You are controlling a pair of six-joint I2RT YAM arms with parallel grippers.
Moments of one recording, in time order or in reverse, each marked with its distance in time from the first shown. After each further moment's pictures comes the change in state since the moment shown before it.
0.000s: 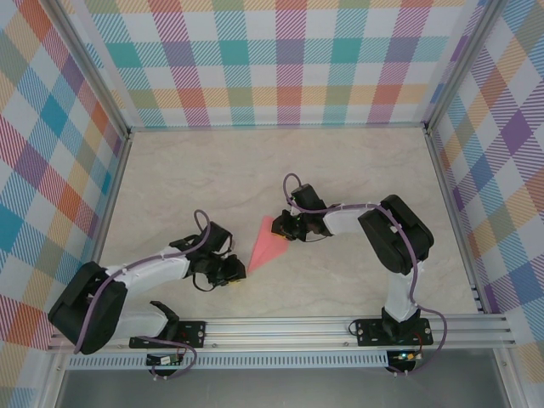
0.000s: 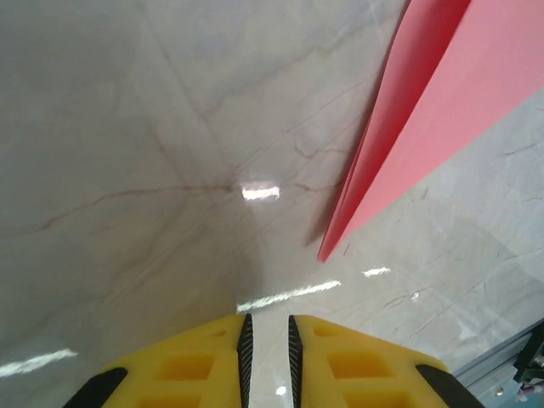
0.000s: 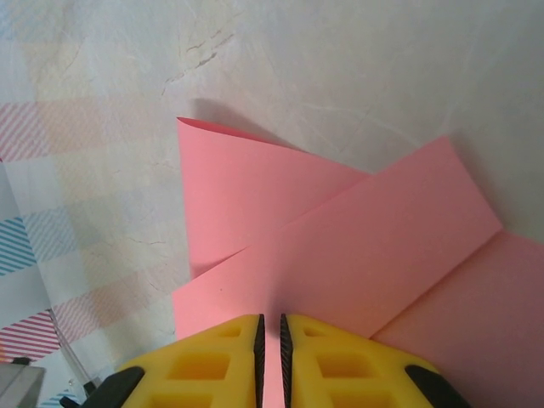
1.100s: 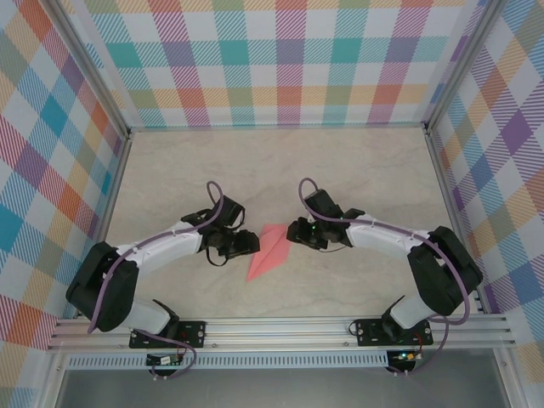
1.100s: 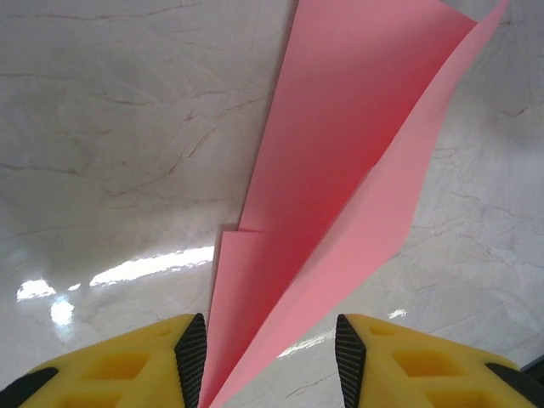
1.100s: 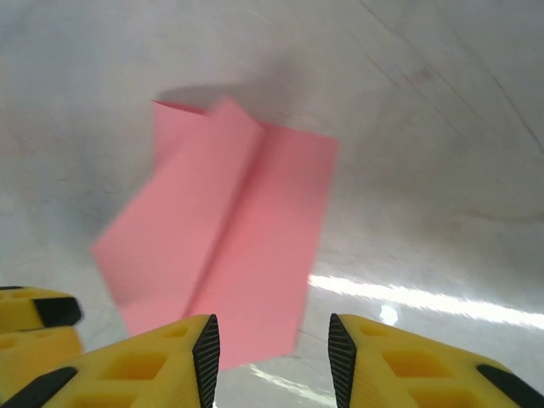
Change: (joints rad) left arm 0.000 0.187 0.304 -0.065 -0.093 0.116; right arm 0.045 -0.392 -0.140 -0.354 0.239 0.000
